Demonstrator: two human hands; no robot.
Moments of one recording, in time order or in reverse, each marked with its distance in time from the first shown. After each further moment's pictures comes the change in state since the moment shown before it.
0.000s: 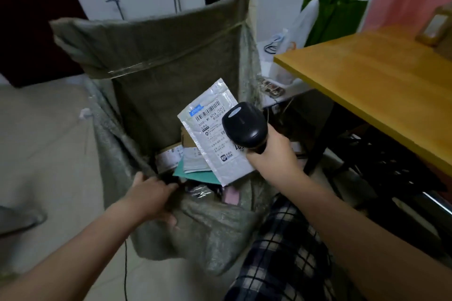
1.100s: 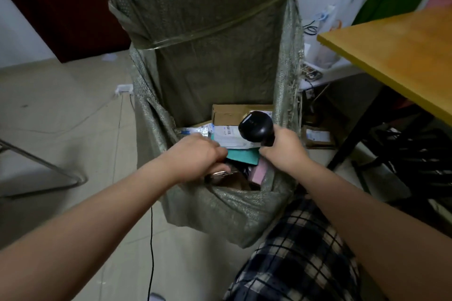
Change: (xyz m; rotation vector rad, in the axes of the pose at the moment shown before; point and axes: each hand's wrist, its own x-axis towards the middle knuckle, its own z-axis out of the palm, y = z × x) left_hand -0.015 0.001 -0.030 -0.019 0.647 0.396; right_hand 0.010 0.023 0.054 -0.222 -0.210 0.062
